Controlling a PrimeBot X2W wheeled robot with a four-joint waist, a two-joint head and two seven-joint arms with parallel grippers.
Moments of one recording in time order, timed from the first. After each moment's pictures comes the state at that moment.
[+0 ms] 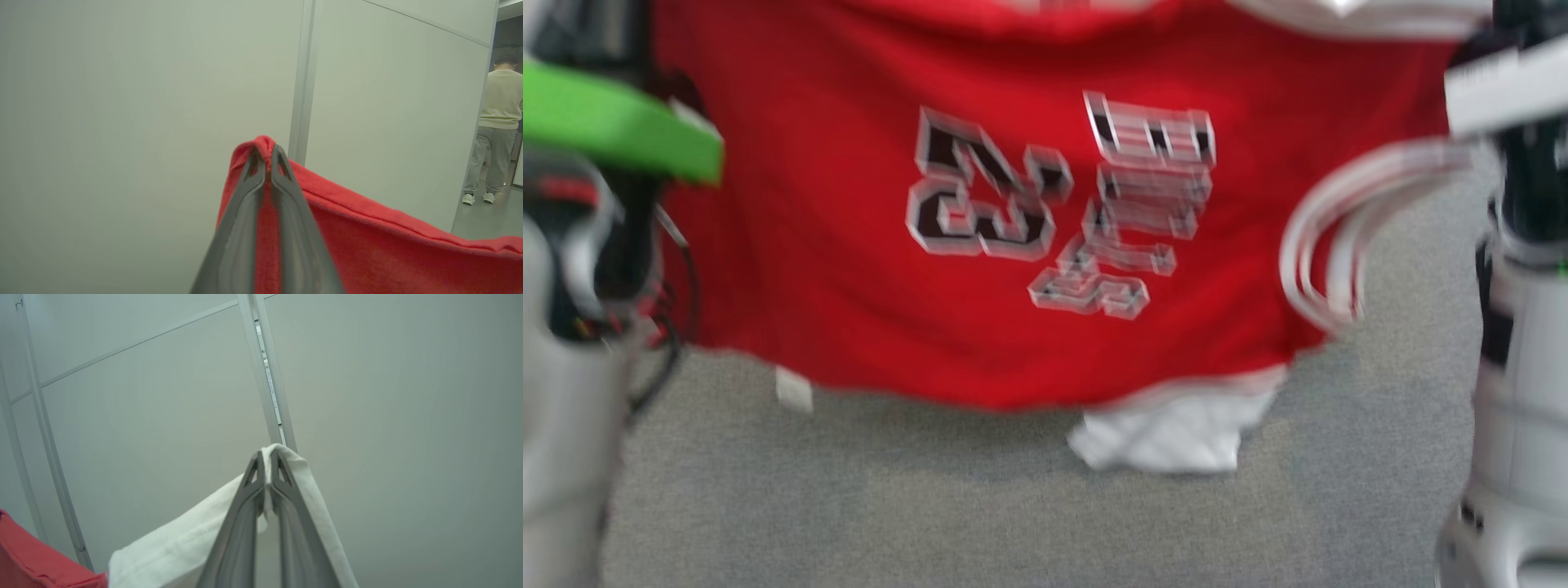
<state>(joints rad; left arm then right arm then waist) -0.71 0.36 -0.22 -0.11 -0.63 0.11 0.16 -0.70 -0.06 -0.11 -0.18 0.42 0.13 0.27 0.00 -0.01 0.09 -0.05</state>
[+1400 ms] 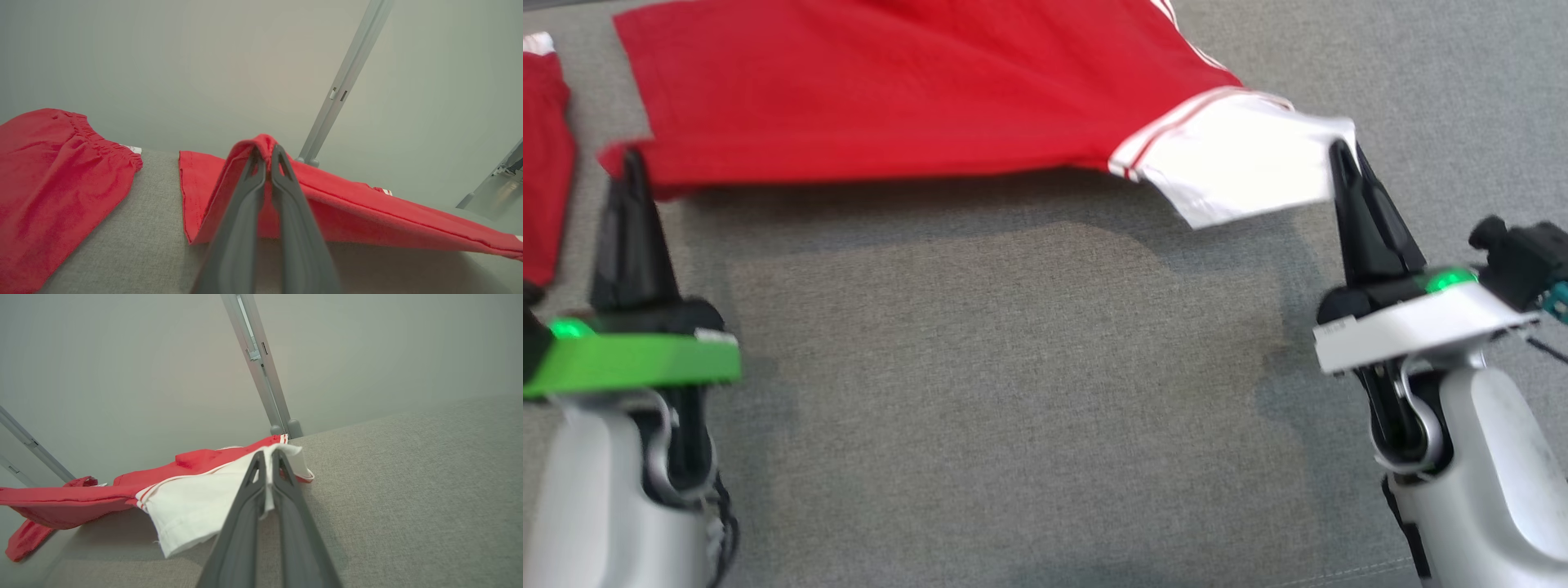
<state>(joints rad) -0.41 0.22 0.00 0.18 -0.55 -0.12 -0.26 -0.37 -0.11 0.09 0.04 0.47 0.13 -0.13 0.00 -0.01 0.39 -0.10</state>
